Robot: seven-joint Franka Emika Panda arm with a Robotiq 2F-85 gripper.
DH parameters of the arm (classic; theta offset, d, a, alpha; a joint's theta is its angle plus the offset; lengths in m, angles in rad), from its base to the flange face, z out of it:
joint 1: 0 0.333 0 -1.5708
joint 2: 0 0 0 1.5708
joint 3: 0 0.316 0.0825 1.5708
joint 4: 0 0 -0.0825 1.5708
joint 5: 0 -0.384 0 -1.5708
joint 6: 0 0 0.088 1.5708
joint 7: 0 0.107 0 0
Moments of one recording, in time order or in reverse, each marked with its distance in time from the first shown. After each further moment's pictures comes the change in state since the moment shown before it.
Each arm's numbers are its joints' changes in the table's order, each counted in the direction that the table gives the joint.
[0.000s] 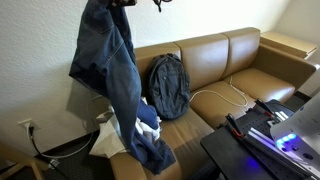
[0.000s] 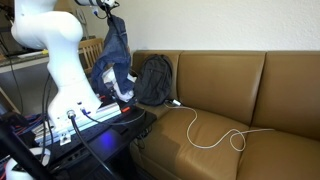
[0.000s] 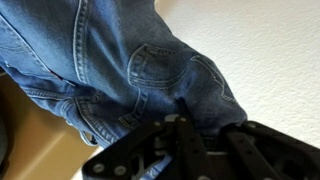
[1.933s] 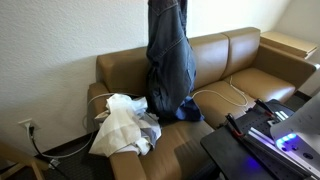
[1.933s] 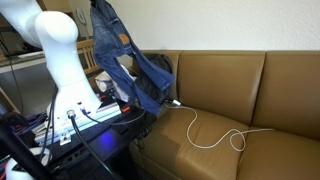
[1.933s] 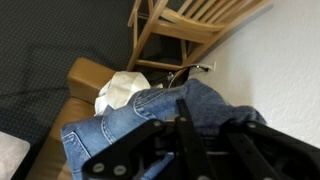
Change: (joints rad) arm -0.258 -0.613 -0.003 -0.283 -0.712 -0.834 0.147
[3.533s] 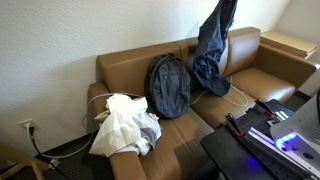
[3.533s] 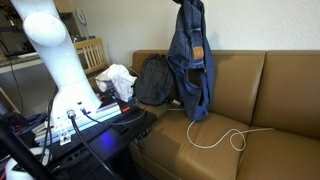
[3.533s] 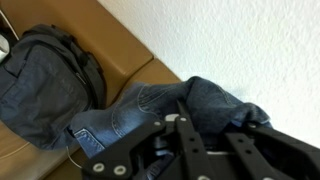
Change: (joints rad) arm -0.409 0.386 -0.464 0.125 -0.075 0.308 0.004
